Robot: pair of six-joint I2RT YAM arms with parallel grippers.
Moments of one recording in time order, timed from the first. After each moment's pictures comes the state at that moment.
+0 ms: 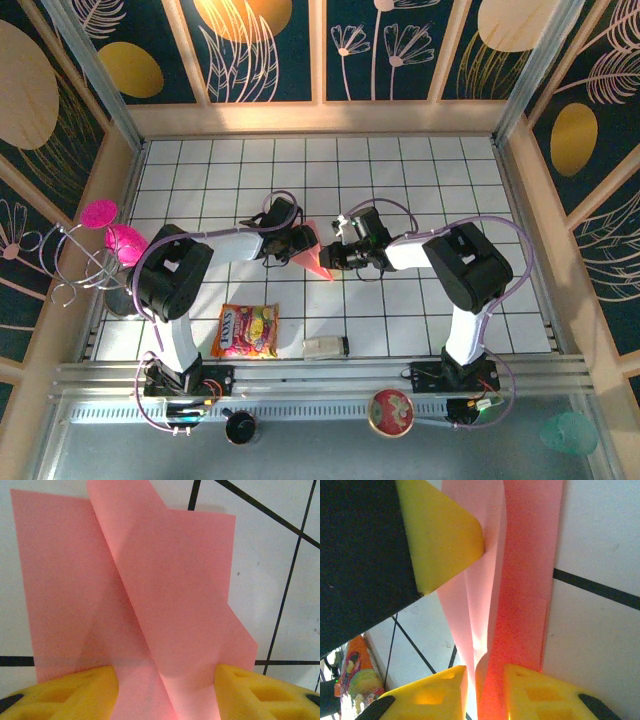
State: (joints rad) left arm -0.59 1.86 1.01 -0.15 0.11 -0.98; right arm 0.60 1.85 0.83 0.19 -0.61 0.54
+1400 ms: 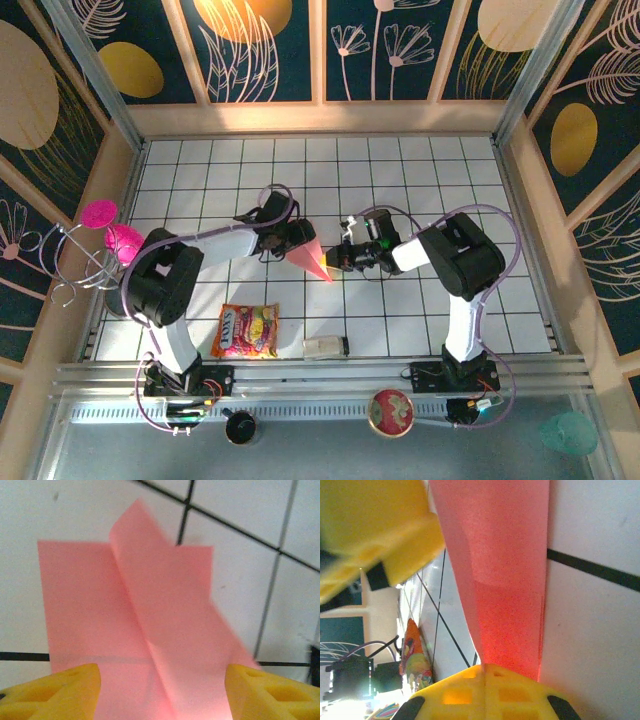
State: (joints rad) left arm -0.58 1.78 1.04 -0.21 0.09 -0.95; right arm 0.51 1.96 0.76 0.47 -0.91 0.71
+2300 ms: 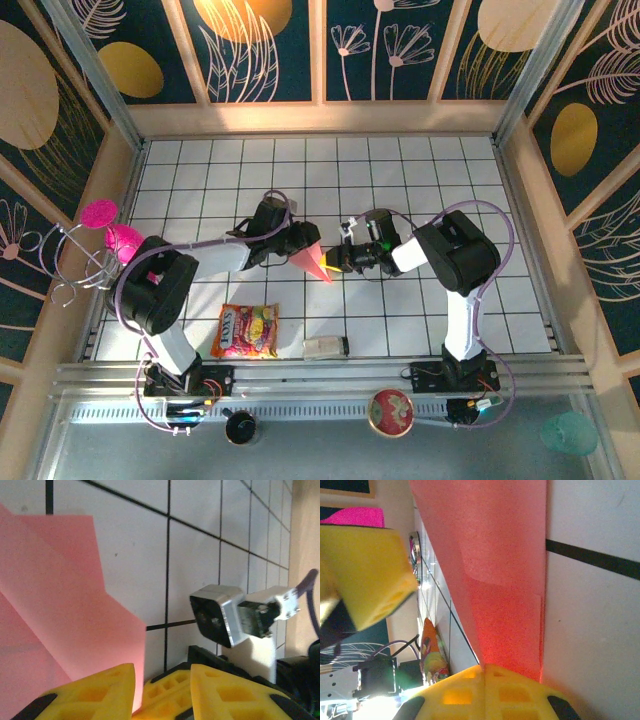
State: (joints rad) left arm -0.57 1.75 0.87 0.16 0.36 -0.96; right arm 0.50 2.00 0.75 0.56 -0.97 0.83
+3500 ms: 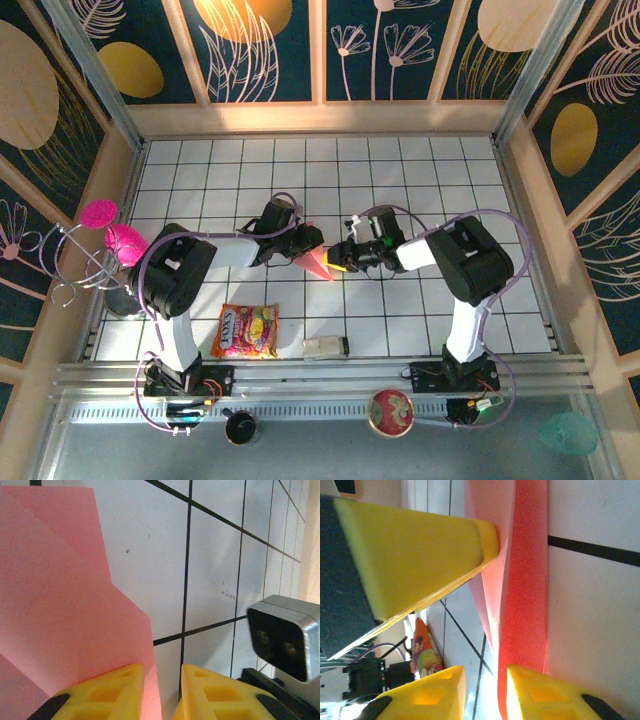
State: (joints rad) left arm -0.57 1.87 0.92 0.21 0.41 -0.96; right arm 0.49 1.87 0.75 0.36 -0.89 0.72
